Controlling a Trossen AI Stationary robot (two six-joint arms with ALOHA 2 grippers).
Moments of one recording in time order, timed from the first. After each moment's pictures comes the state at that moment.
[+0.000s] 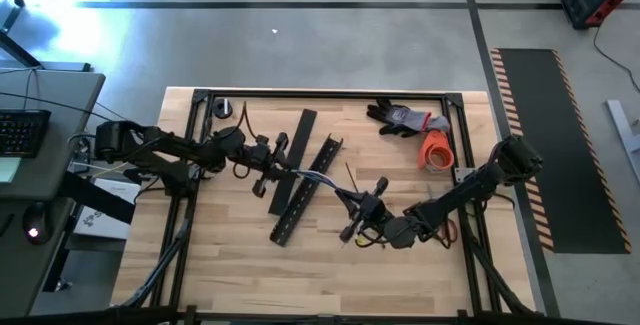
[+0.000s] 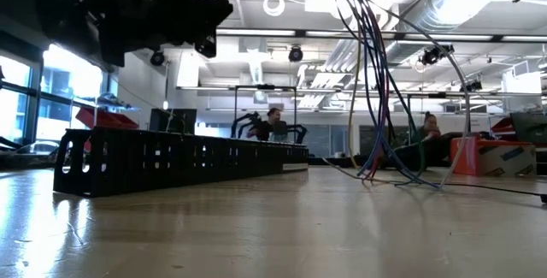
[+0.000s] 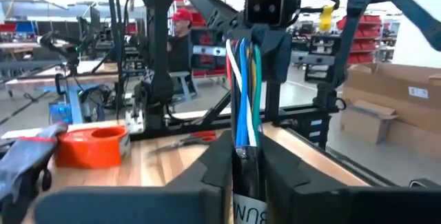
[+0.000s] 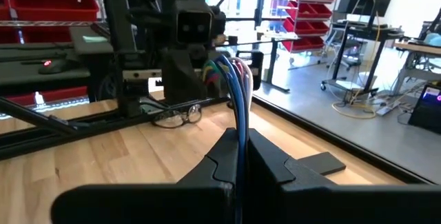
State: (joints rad) left arm 0.21 1.38 0.37 1.12 0.55 -0.03; right arm 0.54 1.68 0.95 0.57 1.14 0.10
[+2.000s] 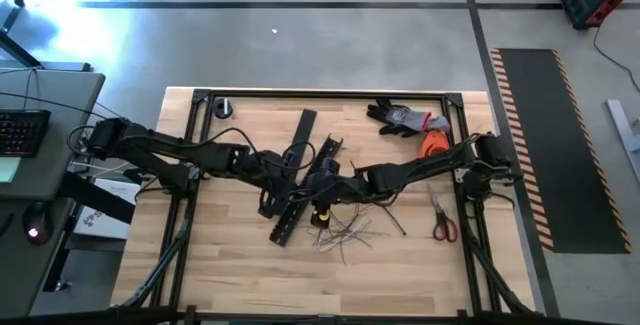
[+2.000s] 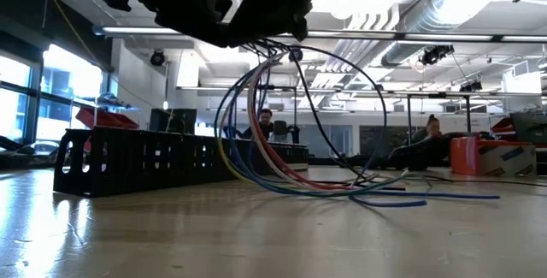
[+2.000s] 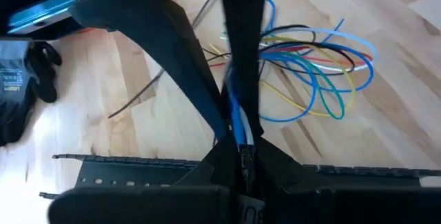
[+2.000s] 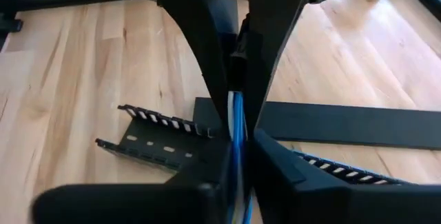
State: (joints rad) left arm -0.12 1.34 0.92 -0.29 0.00 0.40; right arm 0.20 1.87 1.42 -0.26 0.28 0.23
